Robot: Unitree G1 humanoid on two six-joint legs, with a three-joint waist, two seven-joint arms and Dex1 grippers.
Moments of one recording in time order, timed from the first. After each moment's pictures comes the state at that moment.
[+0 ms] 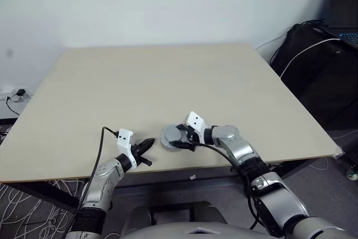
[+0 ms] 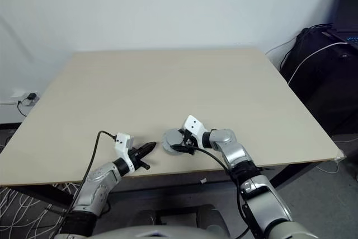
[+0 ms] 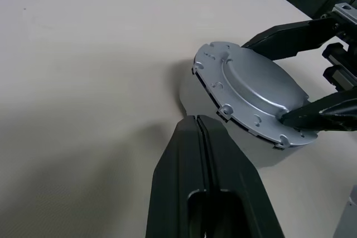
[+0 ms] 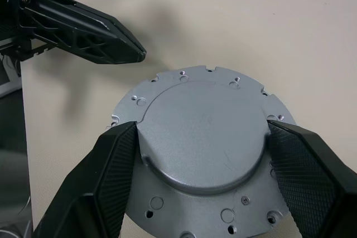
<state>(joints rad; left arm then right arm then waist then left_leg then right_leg) 0.03 0.20 0.00 0.15 -0.33 0.28 -0.65 -0.47 -0.24 0.32 0.56 0.02 0.11 0.93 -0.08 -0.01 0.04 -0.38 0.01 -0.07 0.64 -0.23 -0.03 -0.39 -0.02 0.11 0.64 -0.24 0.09</state>
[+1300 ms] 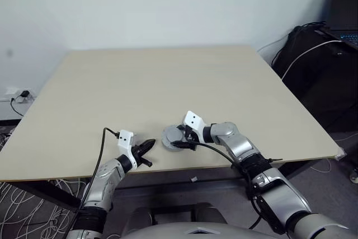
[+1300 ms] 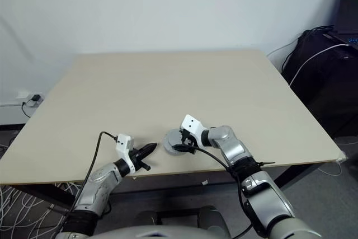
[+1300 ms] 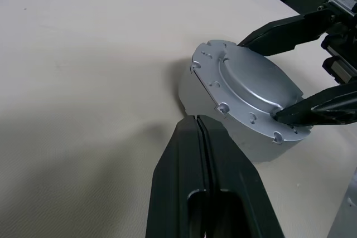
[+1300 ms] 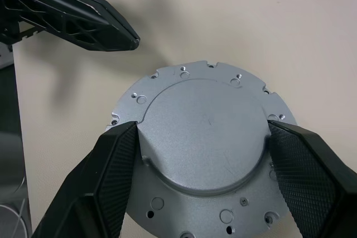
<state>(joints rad) 0.02 0.19 0.00 0.20 -0.33 0.24 -0.68 -0.49 -0.27 0.39 0.51 0.00 0.22 0.90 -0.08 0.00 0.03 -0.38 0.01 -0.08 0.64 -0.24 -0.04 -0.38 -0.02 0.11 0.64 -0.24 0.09</state>
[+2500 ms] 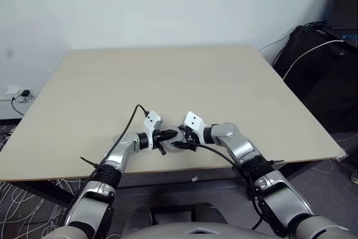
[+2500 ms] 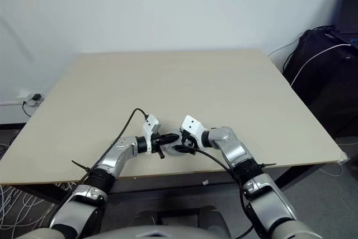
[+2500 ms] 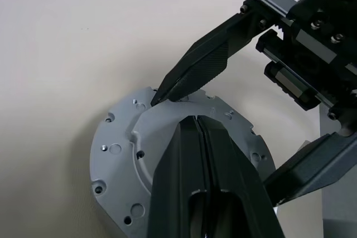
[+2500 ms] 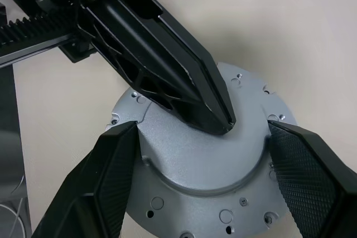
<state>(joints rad) -0.38 0.20 -0.17 0.55 -0.19 0.21 -0.92 -0.47 -0.29 0.40 0.45 -0.01 0.25 0.89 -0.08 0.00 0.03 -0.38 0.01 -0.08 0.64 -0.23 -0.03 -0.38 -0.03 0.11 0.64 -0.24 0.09</state>
